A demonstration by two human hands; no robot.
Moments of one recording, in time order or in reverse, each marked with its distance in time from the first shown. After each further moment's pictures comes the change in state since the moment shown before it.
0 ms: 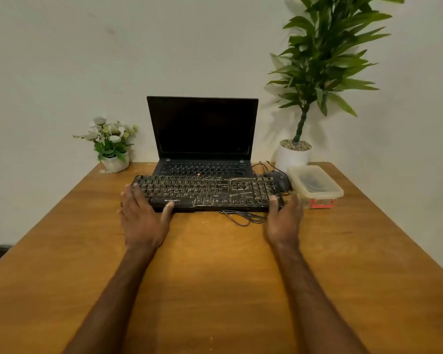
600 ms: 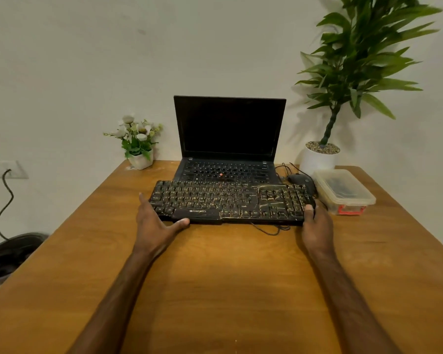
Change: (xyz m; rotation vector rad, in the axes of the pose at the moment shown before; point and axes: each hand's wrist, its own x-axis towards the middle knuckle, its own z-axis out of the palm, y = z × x) left_hand -0.010 -0.031 -0.029 -0.309 -0.138 -0.138; right_hand 0.015 0.027 -0.006 0.070 -0.038 -0.097
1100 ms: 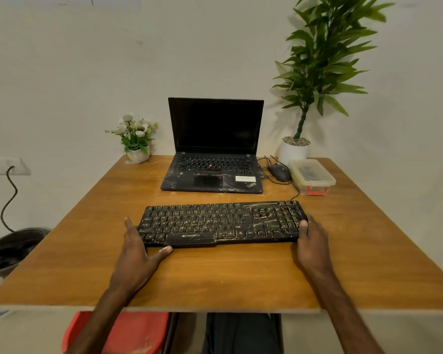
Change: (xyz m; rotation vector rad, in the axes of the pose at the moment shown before) left_hand -0.139 -0.009 -0.056 0.093 -0.102 0.048; right_hand -0.103 0.018 -0.083 -0.095 -0.027 -0.087
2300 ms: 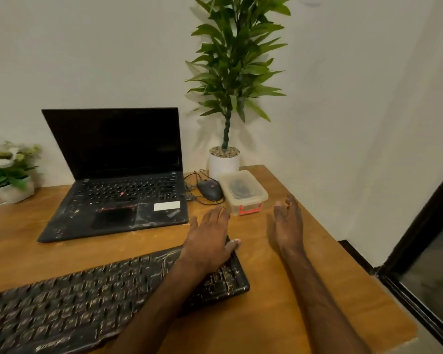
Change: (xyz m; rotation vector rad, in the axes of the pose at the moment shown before) left_hand 0.086 0.255 0.223 0.483 -0.391 0.669; right_hand 0.146 0.070 -0.048 0.209 0.216 0.221
